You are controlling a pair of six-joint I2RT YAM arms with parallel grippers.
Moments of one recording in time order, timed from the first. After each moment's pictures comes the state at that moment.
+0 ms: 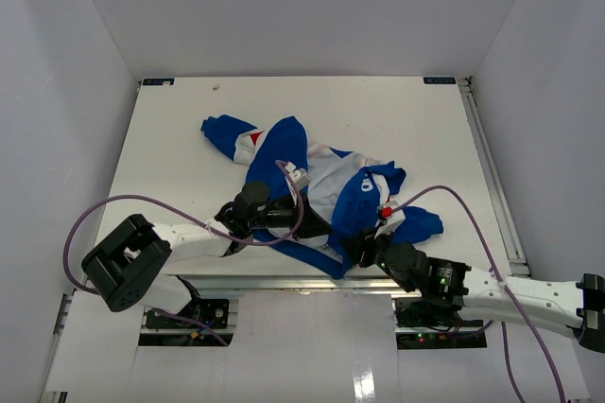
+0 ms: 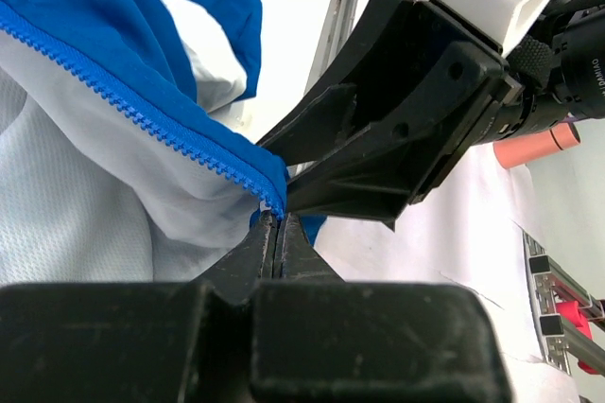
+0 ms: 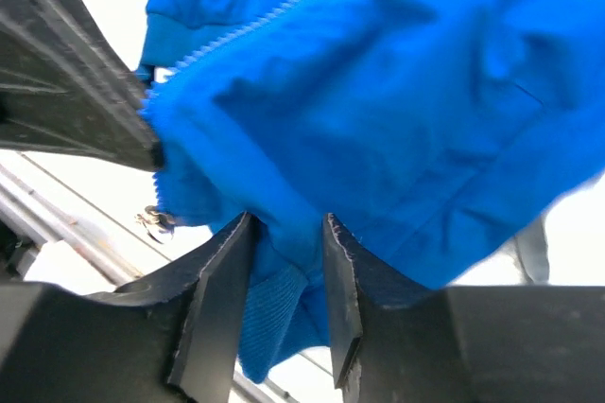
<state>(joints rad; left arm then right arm) -0.81 1.41 0.49 0.76 0.66 -0.56 1.29 0.59 0.18 0.06 0.56 0.60</state>
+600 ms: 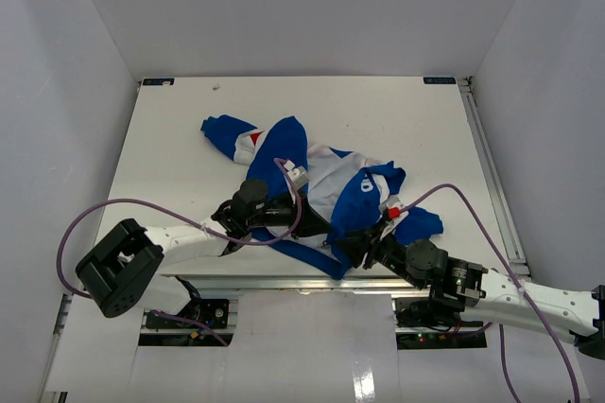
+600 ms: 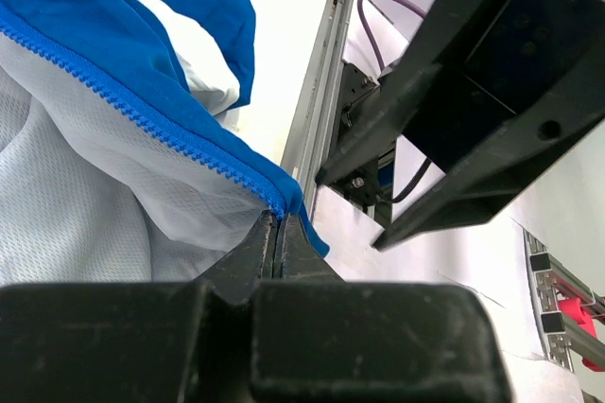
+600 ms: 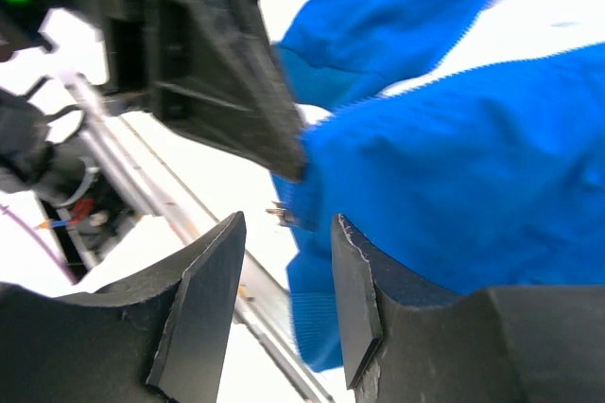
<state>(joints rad) -0.81 1.36 0.51 0.69 0.67 -0.54 1.29 0.44 0.25 0.05 0.38 0.46</state>
